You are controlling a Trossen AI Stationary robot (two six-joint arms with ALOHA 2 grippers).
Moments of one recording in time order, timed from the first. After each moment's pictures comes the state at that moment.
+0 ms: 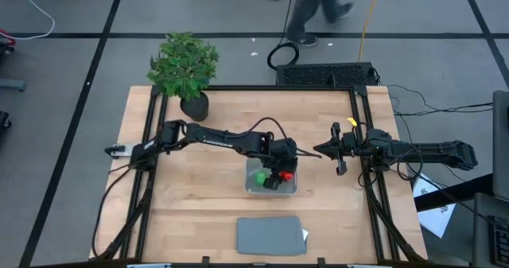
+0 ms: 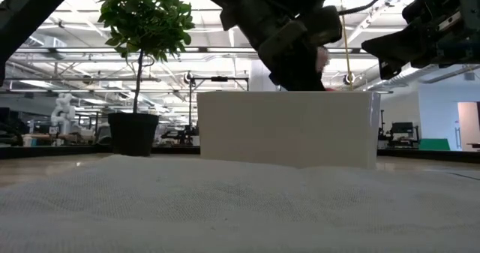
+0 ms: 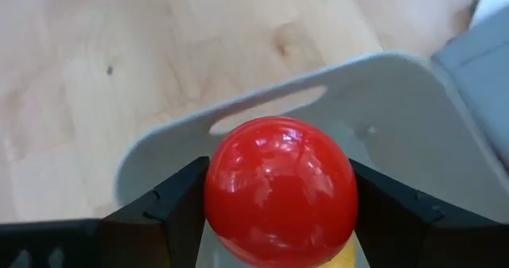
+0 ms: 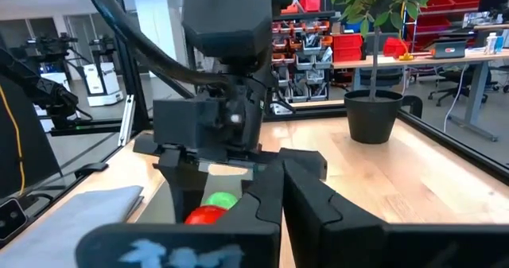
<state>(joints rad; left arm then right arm) -0.03 2.24 1.84 -0.55 0.23 0.30 -0.10 0.31 0.02 0.33 -0.13 0.09</state>
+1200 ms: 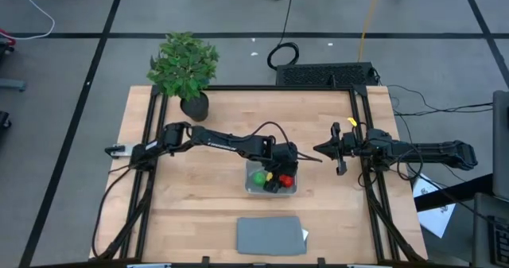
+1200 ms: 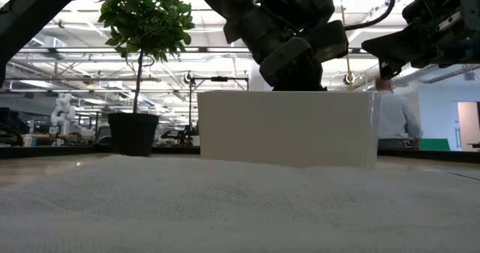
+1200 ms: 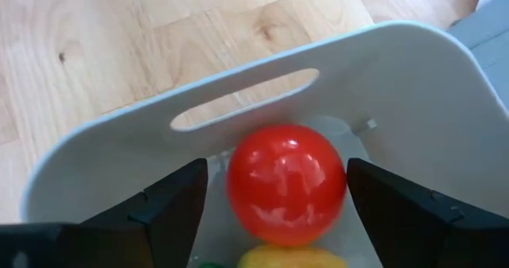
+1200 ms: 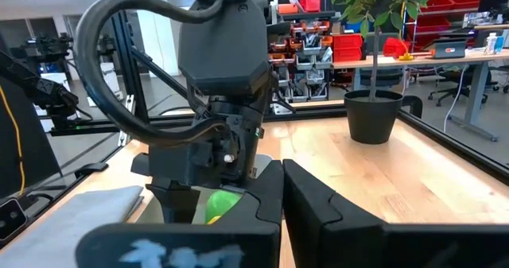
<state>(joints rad) -0.03 2.29 1.84 -0.52 0.26 0.30 -0.10 0.31 0.02 0.33 -0.13 0.09</state>
